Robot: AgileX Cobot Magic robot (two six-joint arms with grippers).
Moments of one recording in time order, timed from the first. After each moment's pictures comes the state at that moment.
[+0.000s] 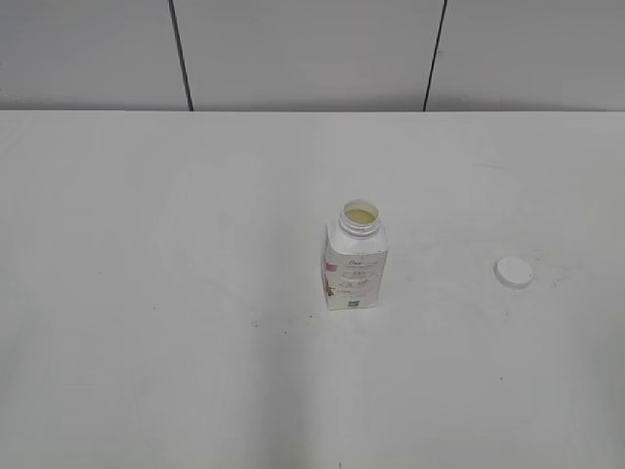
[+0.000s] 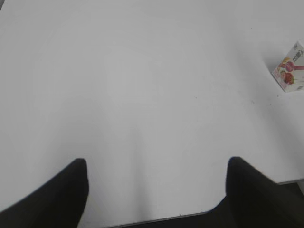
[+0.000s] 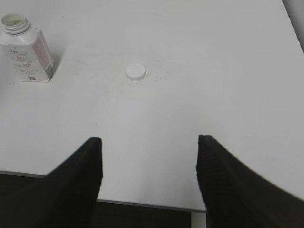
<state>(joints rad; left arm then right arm) -0.21 -0.01 -0.57 0.13 1.20 -0.15 0.15 -0.01 -0.54 0.02 1.14 -0.08</state>
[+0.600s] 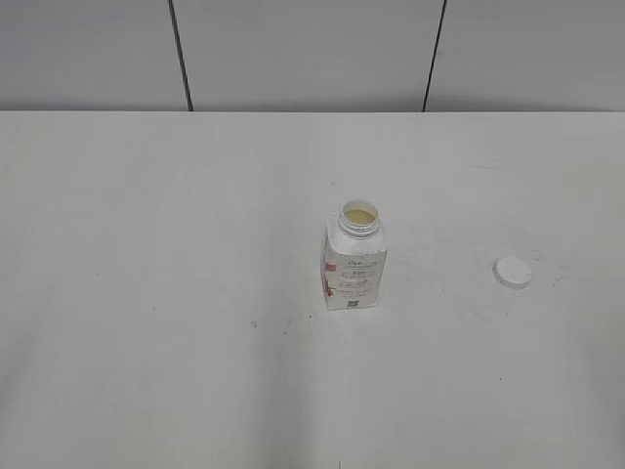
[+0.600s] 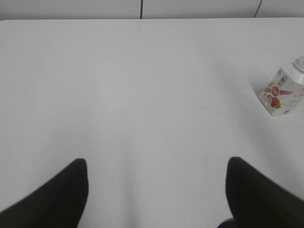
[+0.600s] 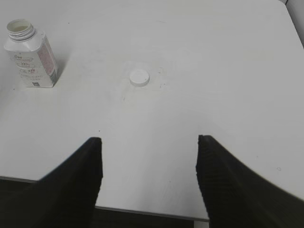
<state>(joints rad) -0.21 -0.01 -0.52 0.10 1.06 -0.14 0.15 -0.01 -0.51 0.03 1.10 -0.09</state>
